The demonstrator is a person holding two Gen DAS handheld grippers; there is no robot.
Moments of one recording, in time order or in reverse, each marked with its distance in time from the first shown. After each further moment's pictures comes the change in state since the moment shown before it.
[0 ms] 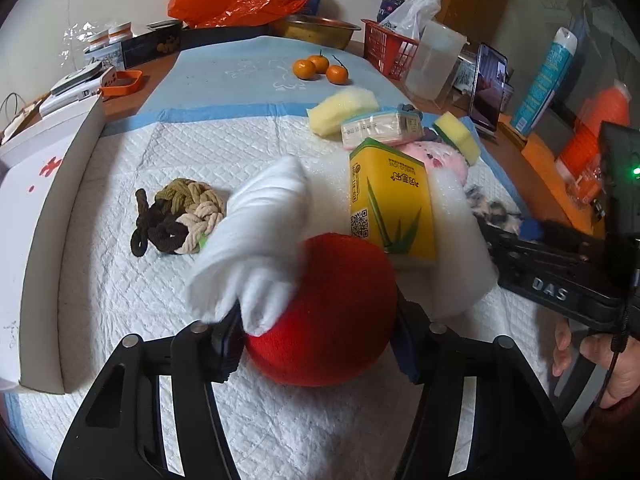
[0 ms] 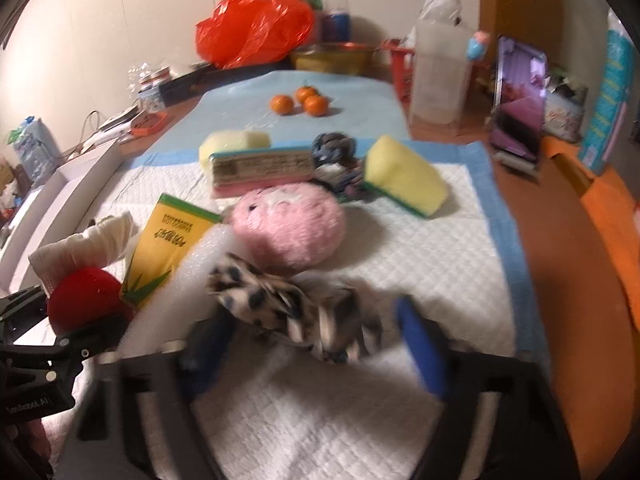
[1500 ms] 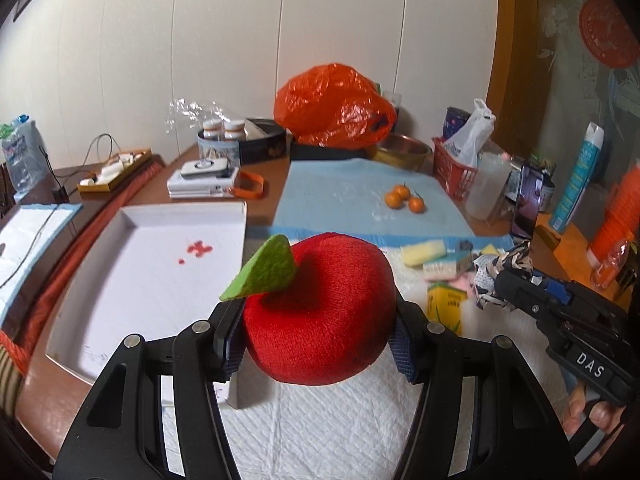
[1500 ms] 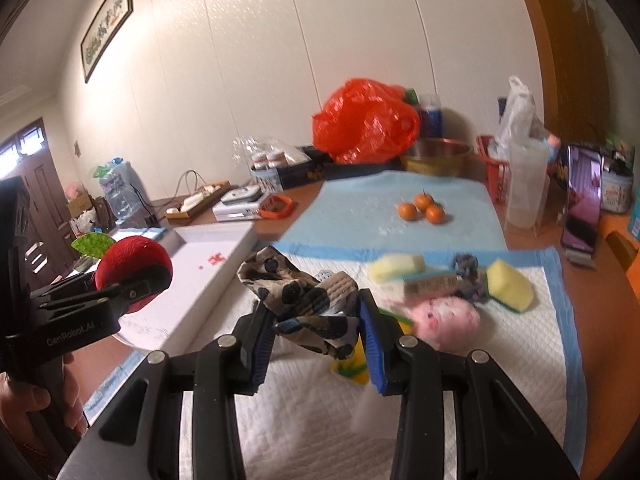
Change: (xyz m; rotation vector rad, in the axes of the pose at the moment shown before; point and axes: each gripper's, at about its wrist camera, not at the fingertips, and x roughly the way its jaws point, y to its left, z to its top) left arm -0.150 0.047 0.020 -0.090 -0.331 0.242; right arm -0.097 0.083 0.025 -0.079 -0.299 0.271
